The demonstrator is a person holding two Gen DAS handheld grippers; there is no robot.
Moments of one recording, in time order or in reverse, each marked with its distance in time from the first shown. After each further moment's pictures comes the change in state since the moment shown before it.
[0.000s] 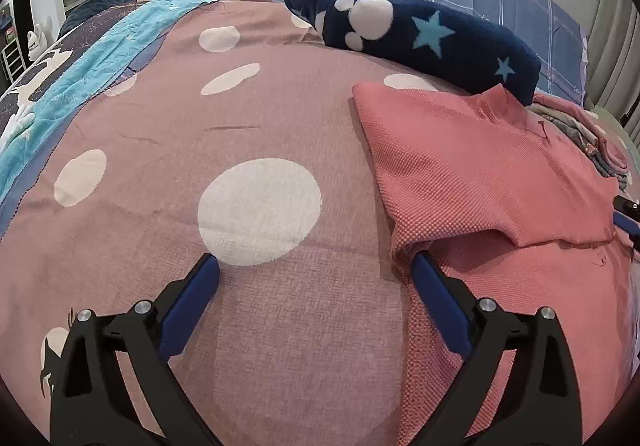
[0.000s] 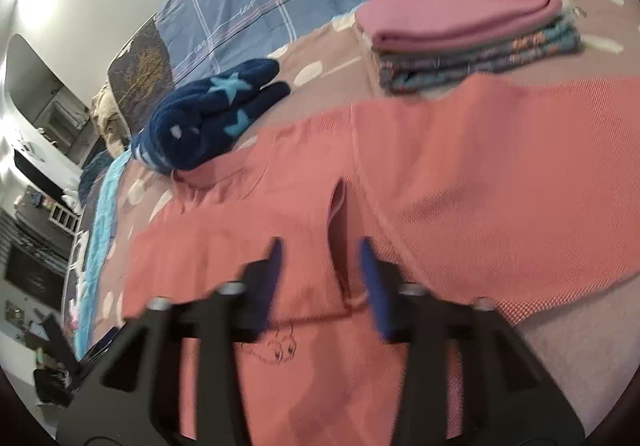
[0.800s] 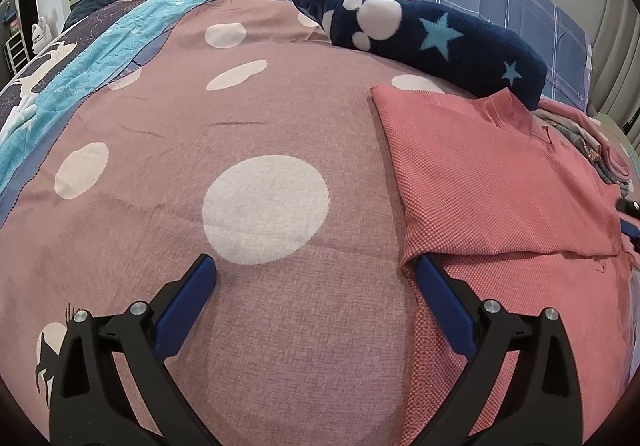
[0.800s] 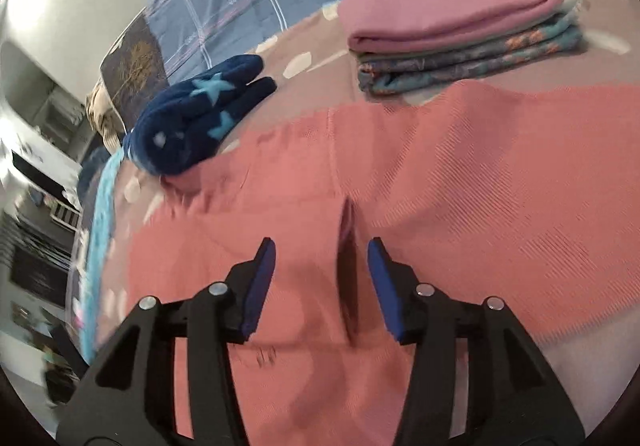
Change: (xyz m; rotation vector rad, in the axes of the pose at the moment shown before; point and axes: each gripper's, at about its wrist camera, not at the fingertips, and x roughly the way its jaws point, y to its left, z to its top) left arm 0.002 0.004 -0.002 -0.027 -0.001 0.000; right arm 0.009 -0.026 0.027 0.060 0.095 0.022
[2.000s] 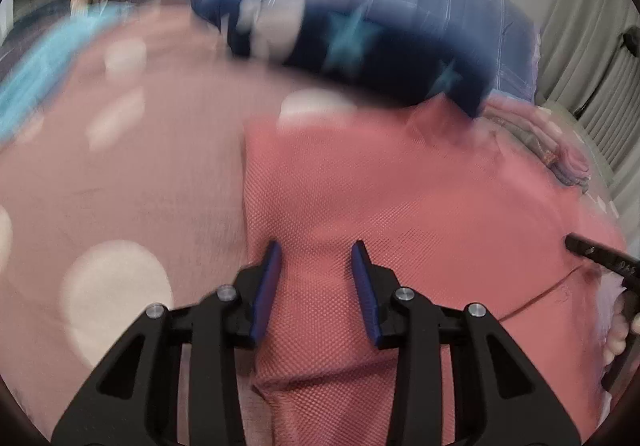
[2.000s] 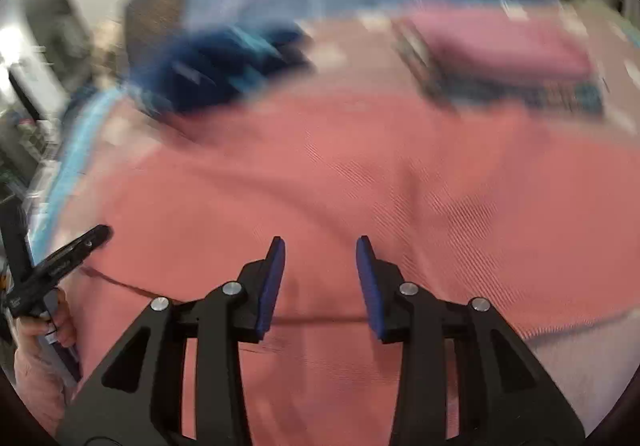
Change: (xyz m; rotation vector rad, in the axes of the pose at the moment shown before) left arm 0.038 -0.056 0.040 0.063 -0.007 -0.252; right arm 0.011 0.042 -0.033 -0.278 -0.028 -0.192
